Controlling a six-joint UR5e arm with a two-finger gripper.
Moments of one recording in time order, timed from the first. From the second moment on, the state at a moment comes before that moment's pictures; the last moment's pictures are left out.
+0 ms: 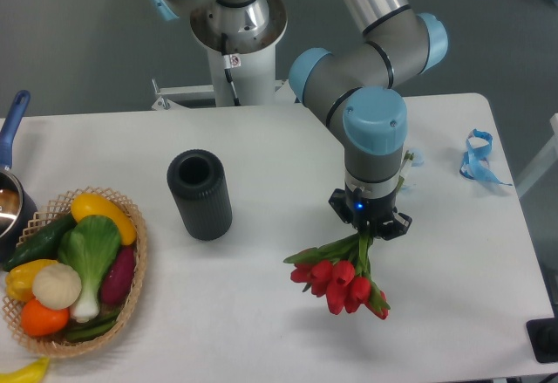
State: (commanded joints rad) arm 2.55 -1.98 -1.60 -0.96 1.60 1.08
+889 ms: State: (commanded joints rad) arm 2.55 -1.97 -1.61 -0.94 1.43 1.05
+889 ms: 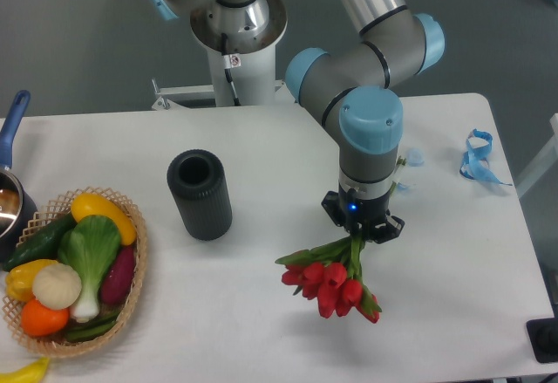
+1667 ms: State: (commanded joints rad) arm 2.52 -1.89 -1.62 -0.78 0.94 0.88
